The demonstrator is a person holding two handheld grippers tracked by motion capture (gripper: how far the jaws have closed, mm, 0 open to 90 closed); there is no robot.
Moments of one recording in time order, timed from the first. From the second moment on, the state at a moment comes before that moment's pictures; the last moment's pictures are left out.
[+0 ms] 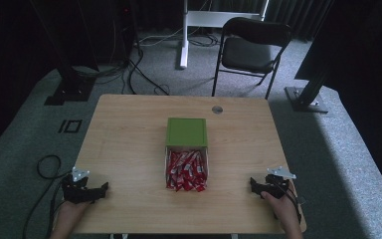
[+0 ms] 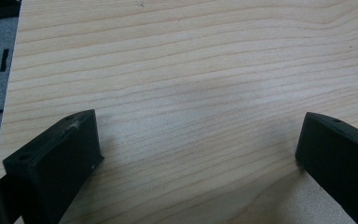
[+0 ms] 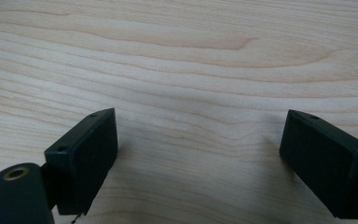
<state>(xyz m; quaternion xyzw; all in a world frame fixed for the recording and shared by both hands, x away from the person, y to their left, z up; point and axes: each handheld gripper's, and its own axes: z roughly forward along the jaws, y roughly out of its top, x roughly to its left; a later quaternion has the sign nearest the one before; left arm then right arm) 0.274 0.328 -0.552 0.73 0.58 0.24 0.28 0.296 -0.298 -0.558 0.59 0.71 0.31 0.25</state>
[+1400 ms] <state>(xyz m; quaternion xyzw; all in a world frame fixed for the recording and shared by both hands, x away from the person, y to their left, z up) 0.274 0.328 -0.552 0.73 0.58 0.24 0.28 0.313 -0.265 -0.503 0.56 0.71 0.36 0.25</state>
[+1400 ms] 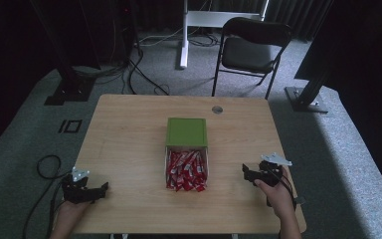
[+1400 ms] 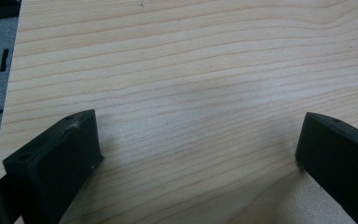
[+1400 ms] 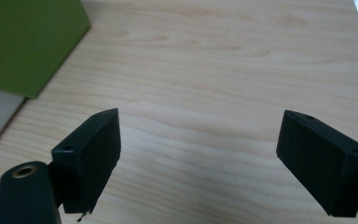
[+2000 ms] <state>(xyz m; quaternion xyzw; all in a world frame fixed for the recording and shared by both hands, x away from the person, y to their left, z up) 0.274 0.328 -0.552 0.73 0.58 0.24 0.28 0.314 -0.238 -0.468 0.51 0.72 0.40 0.25</state>
